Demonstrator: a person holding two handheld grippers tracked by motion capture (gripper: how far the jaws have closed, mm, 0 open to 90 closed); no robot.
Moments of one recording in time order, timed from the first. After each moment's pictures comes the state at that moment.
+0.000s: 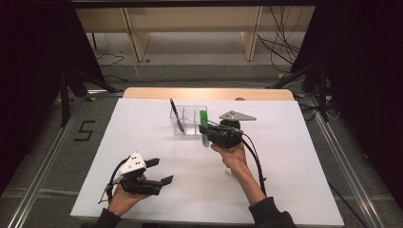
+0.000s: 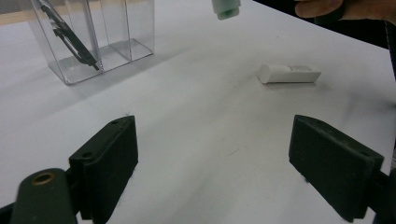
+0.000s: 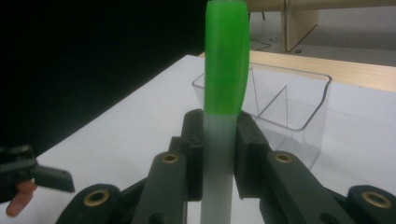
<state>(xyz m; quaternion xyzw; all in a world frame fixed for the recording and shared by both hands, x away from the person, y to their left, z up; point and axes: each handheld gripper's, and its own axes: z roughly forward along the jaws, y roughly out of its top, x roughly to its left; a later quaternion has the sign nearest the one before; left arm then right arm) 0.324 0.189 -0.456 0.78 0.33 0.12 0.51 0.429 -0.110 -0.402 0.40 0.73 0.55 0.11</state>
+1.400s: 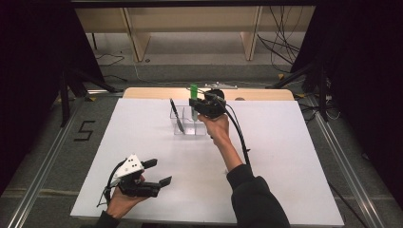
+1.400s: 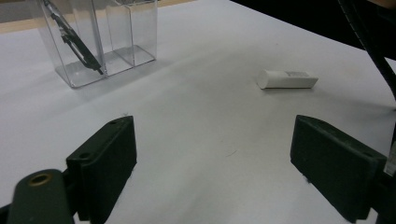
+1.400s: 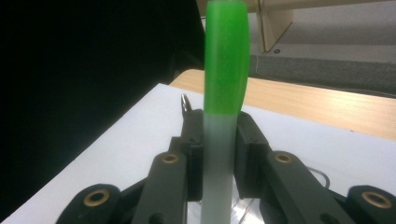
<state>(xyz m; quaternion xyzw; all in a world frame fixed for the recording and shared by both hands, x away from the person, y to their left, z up) 0.317 0.192 -0.455 0.77 0.33 0.13 0.53 0.512 -0.067 -0.377 0.45 0.71 0.53 0.12</state>
